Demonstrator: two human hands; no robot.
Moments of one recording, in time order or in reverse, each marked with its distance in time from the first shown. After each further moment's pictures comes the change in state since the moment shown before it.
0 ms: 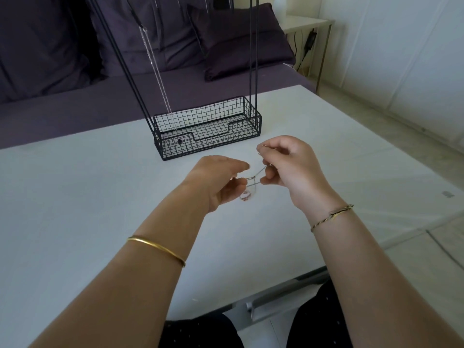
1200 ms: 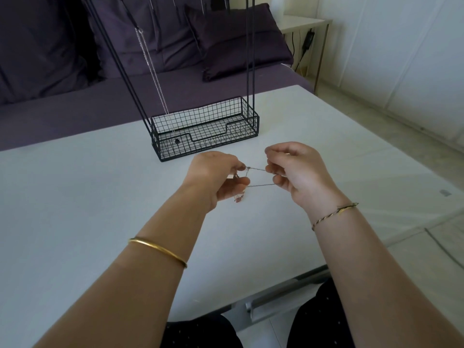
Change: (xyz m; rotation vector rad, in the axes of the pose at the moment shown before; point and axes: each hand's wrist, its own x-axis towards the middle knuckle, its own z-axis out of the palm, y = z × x) left_hand -0.005 0.005 0.004 0.026 0.084 0.055; right_hand 0.004 0.002 -0.009 0.148 0.093 0.219
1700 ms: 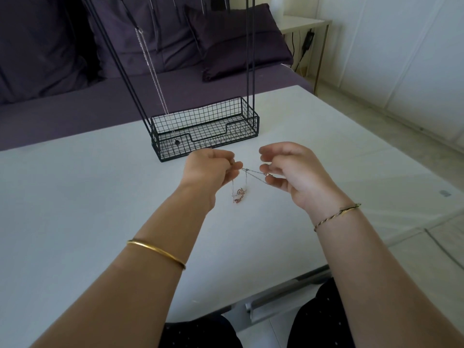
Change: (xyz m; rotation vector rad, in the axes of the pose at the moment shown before) left_hand 0.011 -0.007 -0.004 -0.069 0.083 0.150; right_hand -0.001 -0.001 0.000 -0.063 -0.085 0.023
